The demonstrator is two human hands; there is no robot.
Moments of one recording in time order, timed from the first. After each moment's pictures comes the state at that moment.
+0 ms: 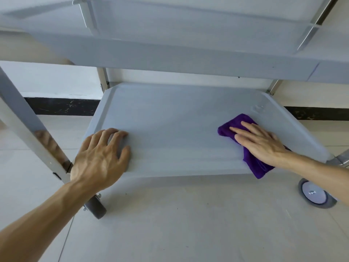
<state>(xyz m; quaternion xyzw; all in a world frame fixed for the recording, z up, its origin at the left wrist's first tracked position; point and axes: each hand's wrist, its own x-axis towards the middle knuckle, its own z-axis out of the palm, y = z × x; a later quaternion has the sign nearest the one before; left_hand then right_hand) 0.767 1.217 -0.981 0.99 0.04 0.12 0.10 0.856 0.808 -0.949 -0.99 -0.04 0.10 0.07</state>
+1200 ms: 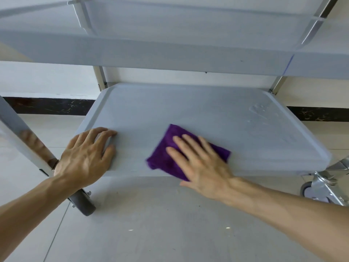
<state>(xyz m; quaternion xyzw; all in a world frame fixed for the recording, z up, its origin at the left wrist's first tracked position) 0.765 1.213 -0.974 0.99 0.04 0.10 0.09 0.793 0.911 -0.968 -0.91 -0.40 -0.13 -0.09</state>
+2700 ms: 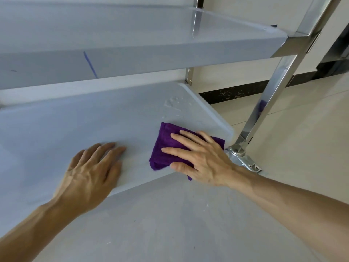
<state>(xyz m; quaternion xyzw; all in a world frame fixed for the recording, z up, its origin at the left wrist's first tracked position) 0.811 1.007 -0.962 0.98 -0.18 0.05 0.09 0.810 0.699 -0.978 -0.96 -0.24 -0.11 0.03</state>
